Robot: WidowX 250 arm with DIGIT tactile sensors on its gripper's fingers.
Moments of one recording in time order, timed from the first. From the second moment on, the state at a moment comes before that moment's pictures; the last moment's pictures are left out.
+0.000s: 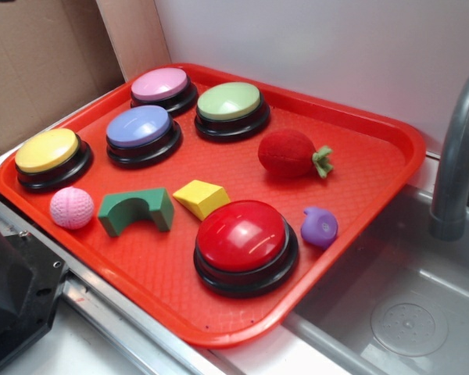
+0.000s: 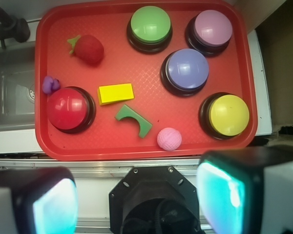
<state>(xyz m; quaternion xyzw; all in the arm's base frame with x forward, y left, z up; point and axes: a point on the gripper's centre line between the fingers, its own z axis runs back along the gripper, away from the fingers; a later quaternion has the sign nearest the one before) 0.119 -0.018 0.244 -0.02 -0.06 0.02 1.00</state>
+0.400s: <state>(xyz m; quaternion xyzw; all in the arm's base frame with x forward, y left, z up) 0.118 -0.017 0.239 -0.02 -0.05 0.01 1.00</state>
